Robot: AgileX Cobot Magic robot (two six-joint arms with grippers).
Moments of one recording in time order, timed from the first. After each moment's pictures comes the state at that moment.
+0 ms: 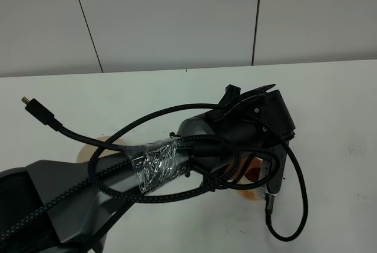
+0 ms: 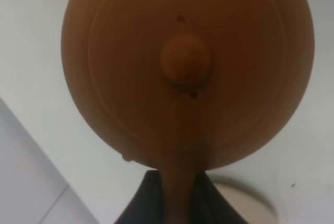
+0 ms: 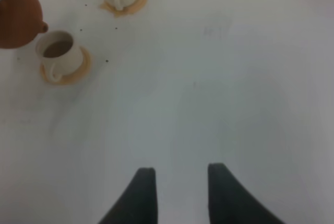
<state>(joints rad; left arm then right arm) -0.95 2.23 -1.86 0.70 1.19 0.66 0.05 0.02 -0.49 0.13 1.08 -0.12</state>
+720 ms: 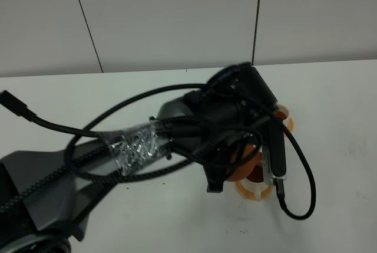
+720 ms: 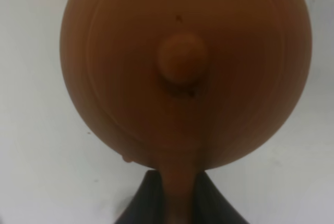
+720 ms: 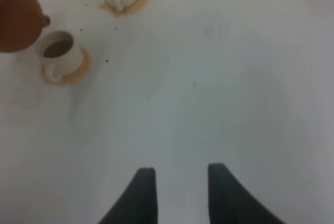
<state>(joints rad) -0.88 2.18 -1.86 0.50 1.19 0.57 0.05 0.02 -0.49 0.13 1.08 -0.12</state>
